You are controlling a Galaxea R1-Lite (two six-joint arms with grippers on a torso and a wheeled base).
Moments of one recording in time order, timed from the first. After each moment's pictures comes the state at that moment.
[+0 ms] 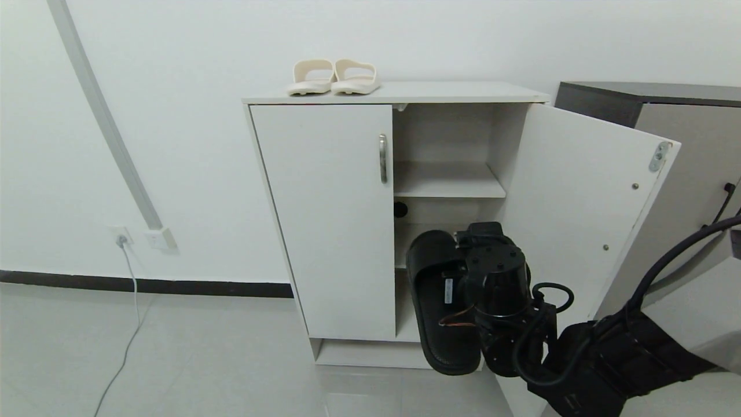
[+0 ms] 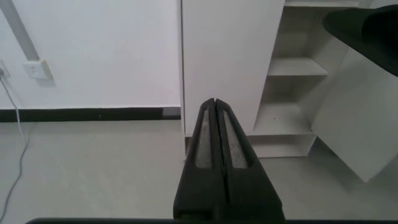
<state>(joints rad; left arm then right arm) 0.00 0.00 0.00 0.00 -0.04 -0.02 0.80 2.04 -0.88 -0.93 -0.78 0.17</state>
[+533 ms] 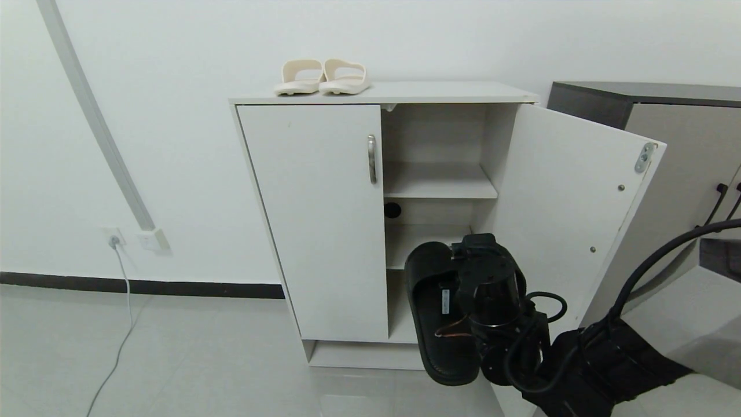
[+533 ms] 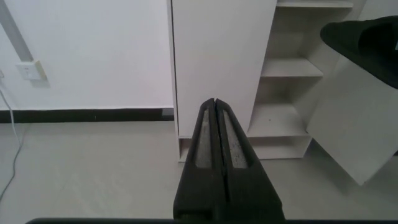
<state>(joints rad) 0.00 0.00 0.00 0.00 -0.04 -0.02 0.81 2.08 -0.87 -0.93 -0.77 0.19</state>
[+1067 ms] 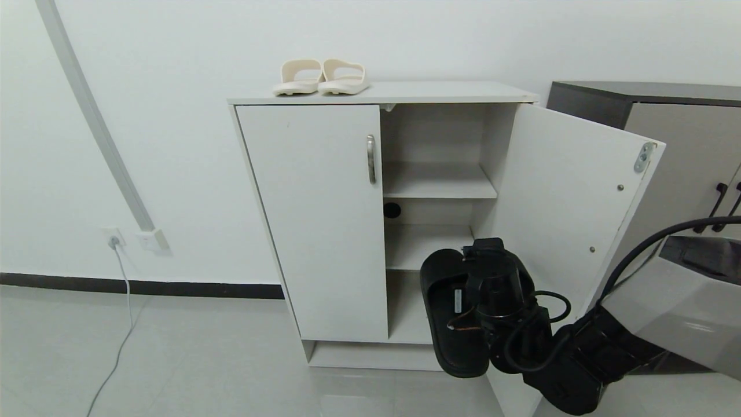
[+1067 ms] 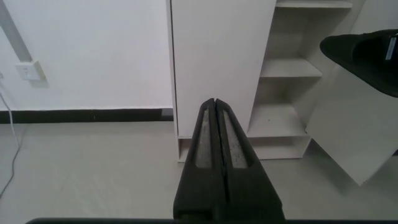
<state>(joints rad) 0.00 0.00 0.00 0.00 -0.04 -0.02 0.73 2.13 -0.87 -0.93 -0.73 0.20</state>
